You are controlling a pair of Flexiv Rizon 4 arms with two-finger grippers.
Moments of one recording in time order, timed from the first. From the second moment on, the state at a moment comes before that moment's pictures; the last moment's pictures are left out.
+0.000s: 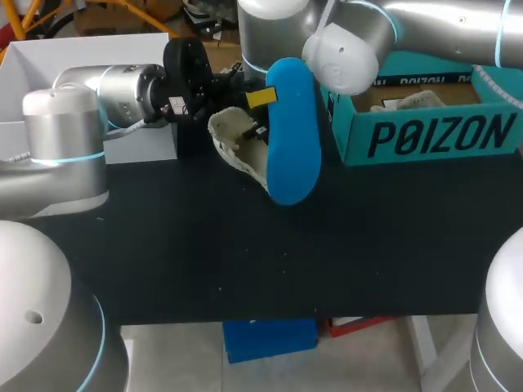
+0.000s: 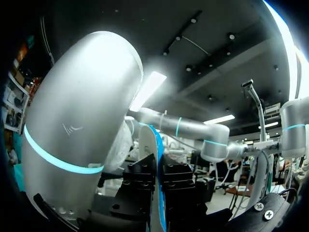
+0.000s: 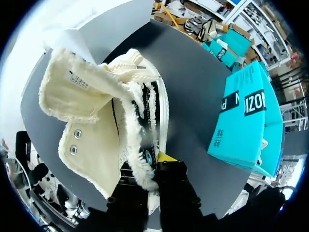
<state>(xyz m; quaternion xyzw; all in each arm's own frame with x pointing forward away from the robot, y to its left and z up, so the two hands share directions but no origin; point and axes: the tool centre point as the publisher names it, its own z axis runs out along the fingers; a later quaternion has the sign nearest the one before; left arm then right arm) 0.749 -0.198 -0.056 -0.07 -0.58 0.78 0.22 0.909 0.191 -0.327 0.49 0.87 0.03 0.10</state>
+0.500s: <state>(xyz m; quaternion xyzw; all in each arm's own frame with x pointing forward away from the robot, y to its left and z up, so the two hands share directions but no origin) 0.746 -0.195 -0.058 -0.07 -0.58 0.78 0.22 0.895 0.193 -0.336 0.68 0.72 0.06 0.12</state>
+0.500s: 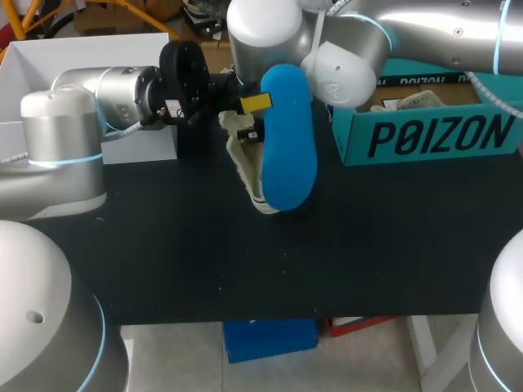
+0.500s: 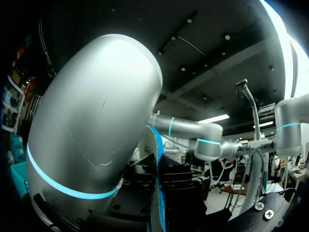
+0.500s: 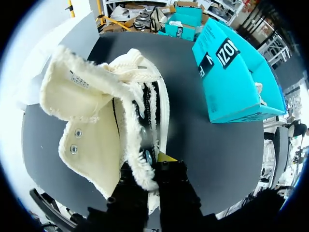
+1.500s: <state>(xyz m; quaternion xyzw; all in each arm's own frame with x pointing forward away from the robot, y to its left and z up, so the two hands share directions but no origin) 0.746 -0.196 -0.057 -0.07 -0.58 0.78 0.21 0.889 0.199 -0.372 0.75 0.65 0.10 0.08</state>
